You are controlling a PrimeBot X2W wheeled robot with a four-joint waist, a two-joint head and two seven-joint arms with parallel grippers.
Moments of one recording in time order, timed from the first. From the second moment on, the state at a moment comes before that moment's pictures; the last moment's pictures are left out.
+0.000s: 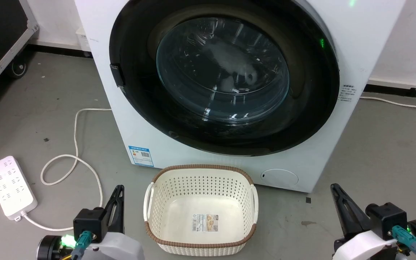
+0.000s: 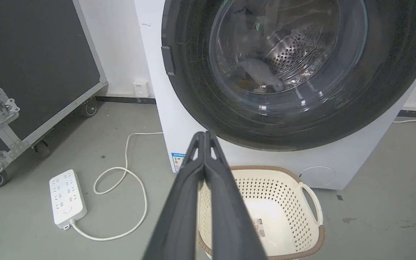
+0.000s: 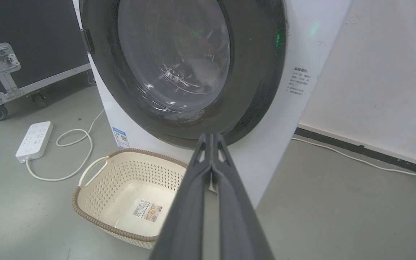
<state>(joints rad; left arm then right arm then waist) 0.02 0.05 -0.02 0.02 -0.02 -0.01 -0.03 0.03 -0.05 -0.01 0.01 -0.01 0.13 -0.04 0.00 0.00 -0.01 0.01</state>
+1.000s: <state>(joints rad) 0.02 0.05 0.00 0.00 0.00 0.00 0.00 0.01 -0.05 0.00 0.01 -0.01 0.13 0.00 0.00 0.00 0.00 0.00</state>
